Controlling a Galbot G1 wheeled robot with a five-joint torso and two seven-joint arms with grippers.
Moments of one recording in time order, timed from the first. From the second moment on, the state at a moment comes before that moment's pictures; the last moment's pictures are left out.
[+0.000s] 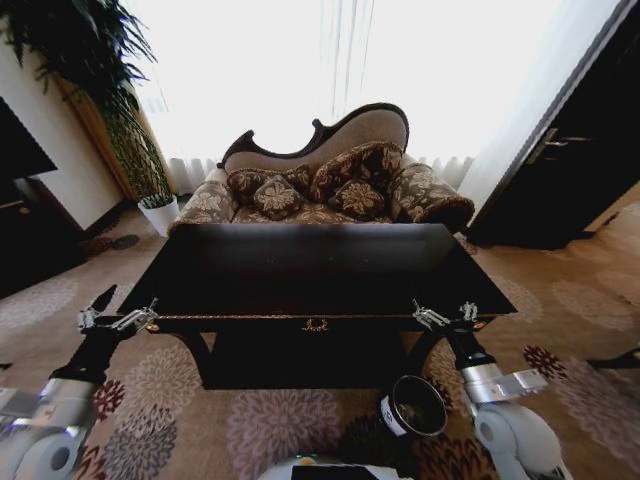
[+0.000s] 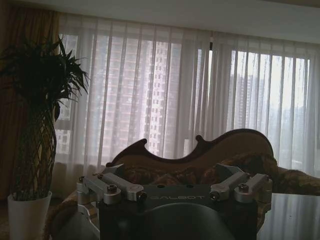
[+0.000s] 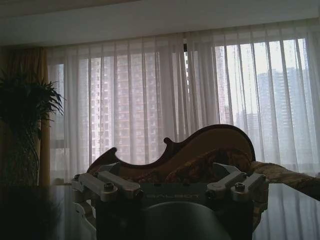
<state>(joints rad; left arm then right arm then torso) 1.69 -1.35 -1.21 -2.32 -0.70 0.14 0.36 -1.65 1.29 0.84 2.23 0.49 0.11 -0.22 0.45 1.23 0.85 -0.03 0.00</state>
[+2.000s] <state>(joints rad) 1.69 -1.36 -1.18 -2.32 -0.68 0.13 0.37 -1.63 1.28 0.85 2.19 0.50 0.12 -0.23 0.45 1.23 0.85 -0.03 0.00</state>
